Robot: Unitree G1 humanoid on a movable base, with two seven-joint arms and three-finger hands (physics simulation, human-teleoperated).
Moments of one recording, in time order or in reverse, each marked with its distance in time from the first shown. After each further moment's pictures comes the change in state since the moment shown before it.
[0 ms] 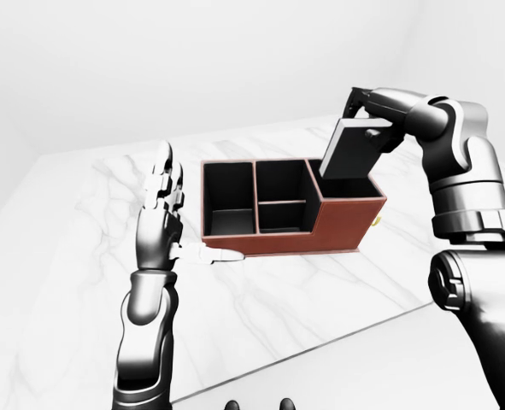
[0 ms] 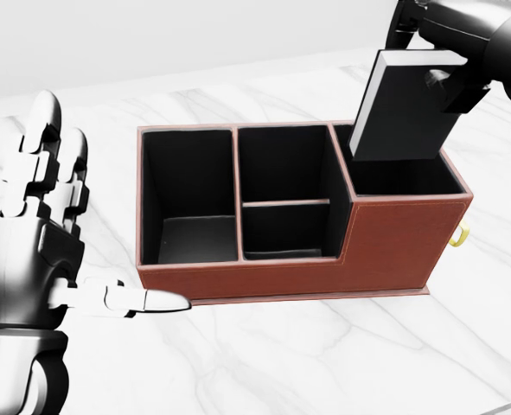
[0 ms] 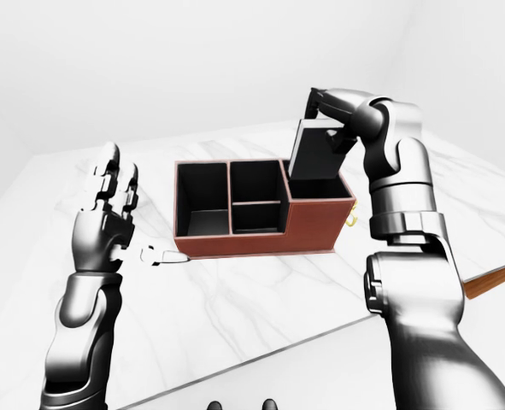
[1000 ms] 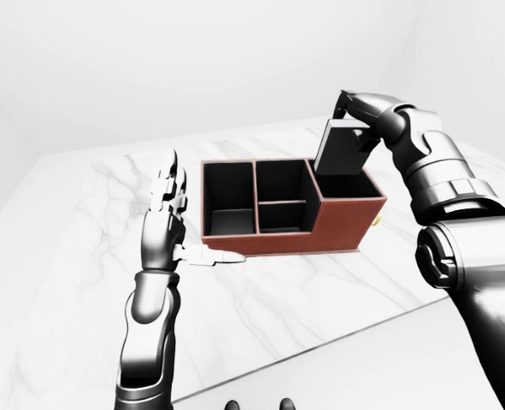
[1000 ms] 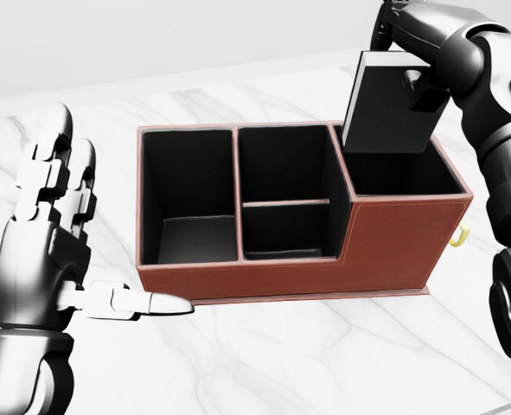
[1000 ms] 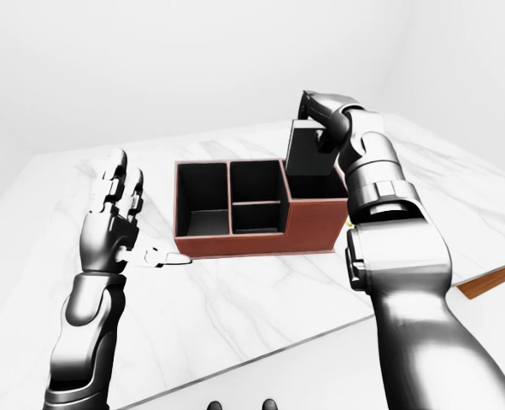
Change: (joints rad) left arm 0.005 -0.002 -0.005 0.038 0.006 0.000 -0.005; right arm -0.236 0.083 0.089 0.546 -0.096 0.000 -0.366
